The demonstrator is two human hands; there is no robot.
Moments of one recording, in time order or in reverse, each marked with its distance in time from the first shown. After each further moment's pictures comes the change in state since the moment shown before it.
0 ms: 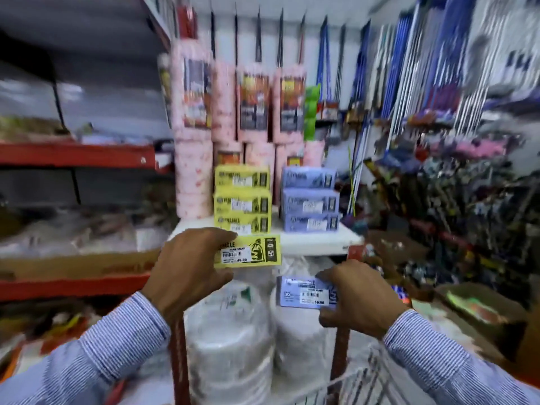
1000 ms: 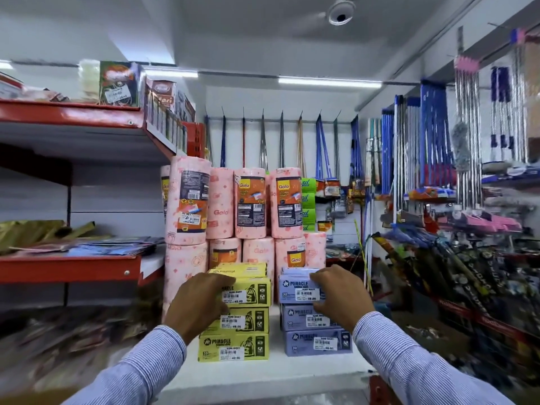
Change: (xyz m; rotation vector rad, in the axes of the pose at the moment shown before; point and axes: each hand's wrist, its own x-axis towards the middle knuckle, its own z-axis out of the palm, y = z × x) left_hand 0.178 -0.036 0.034 0.024 0.054 0.000; right_hand 0.193 0.075 -0.051 -0.053 0.340 0.053
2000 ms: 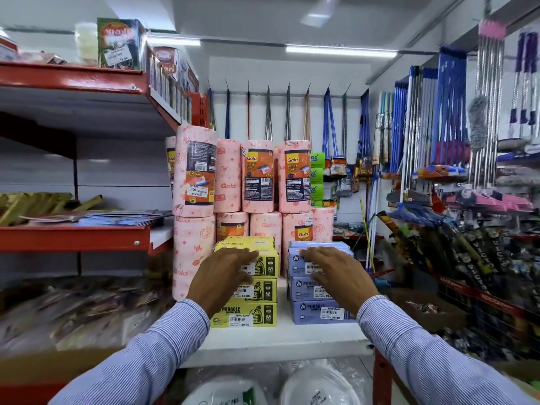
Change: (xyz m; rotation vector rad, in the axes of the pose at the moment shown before) left_hand -0.004 0.011 0.020 -0.097 0.094 0.104; right_hand -0.007 -0.008 0.028 0.129 0.090 -0.140
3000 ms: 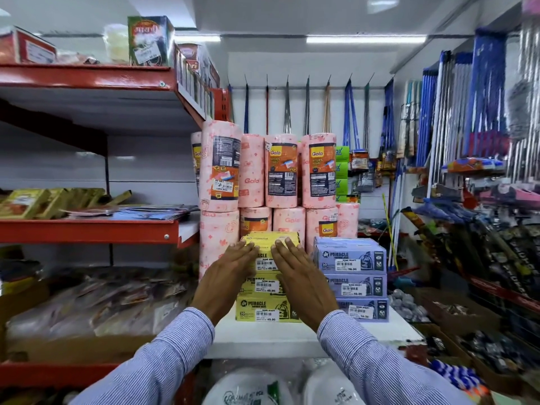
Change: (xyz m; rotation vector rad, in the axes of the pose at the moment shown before) left_hand -0.025 -0.043 0.004 0.050 0.031 0.036; right_hand 0.030 -0.100 0.063 -0.041 0.079 -0.097
